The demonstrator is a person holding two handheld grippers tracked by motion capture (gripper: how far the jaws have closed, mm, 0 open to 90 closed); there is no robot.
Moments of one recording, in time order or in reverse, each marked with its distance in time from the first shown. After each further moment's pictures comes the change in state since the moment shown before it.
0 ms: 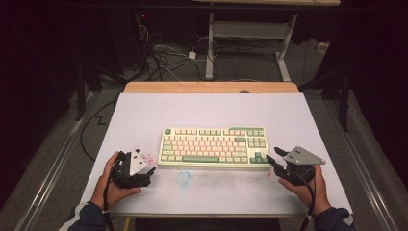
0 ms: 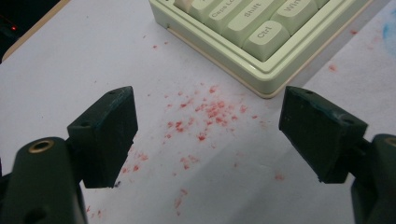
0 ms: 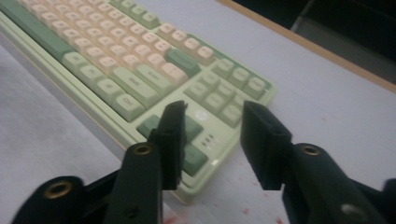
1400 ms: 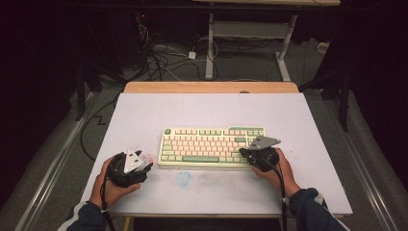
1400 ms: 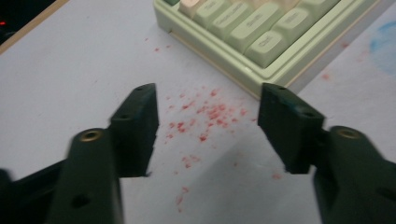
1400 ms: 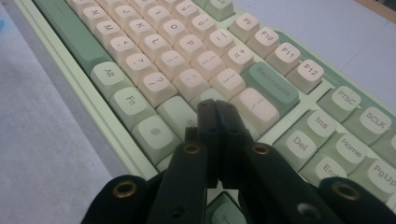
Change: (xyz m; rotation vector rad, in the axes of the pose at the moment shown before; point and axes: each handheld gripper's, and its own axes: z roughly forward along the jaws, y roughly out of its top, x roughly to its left) left arm 0.006 0.011 -0.007 -0.004 -0.044 -0.076; right arm 0.027 0.028 0.083 0.127 0.202 -0.060
